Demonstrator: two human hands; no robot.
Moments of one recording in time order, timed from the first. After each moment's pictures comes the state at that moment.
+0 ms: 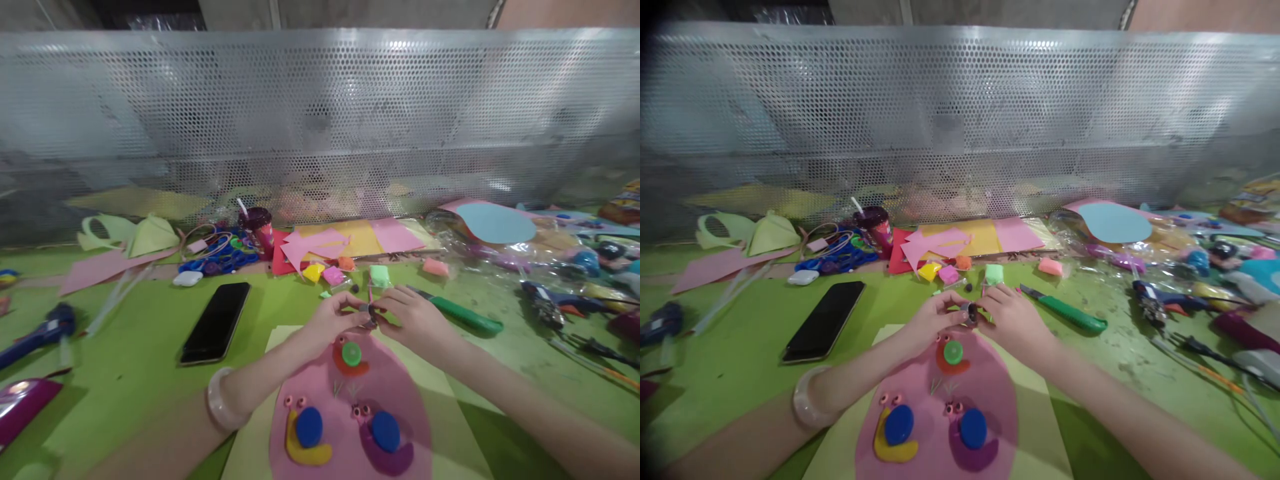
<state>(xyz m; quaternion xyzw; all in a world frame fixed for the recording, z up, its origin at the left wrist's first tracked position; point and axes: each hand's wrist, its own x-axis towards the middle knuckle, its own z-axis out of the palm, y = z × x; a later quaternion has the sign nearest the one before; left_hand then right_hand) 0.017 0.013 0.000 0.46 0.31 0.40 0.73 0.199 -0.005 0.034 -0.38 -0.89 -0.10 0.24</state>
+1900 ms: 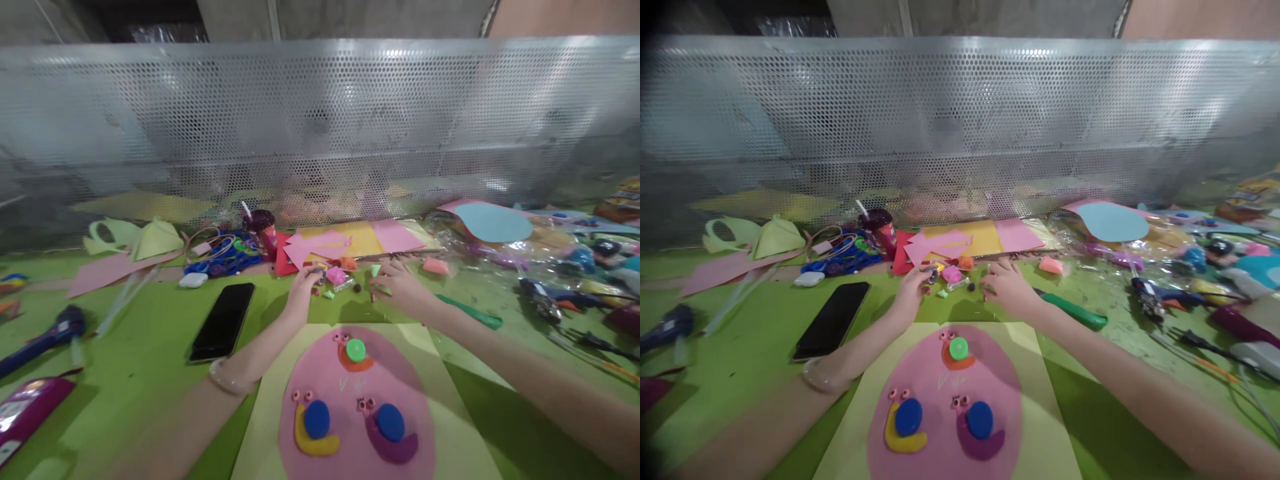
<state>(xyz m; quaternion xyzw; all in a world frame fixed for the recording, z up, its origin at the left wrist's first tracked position) -0.021 0.068 -0.014 0.43 0.43 0.60 0.52 0.205 0.050 0.027 -0.45 -0.88 -0.08 0.16</state>
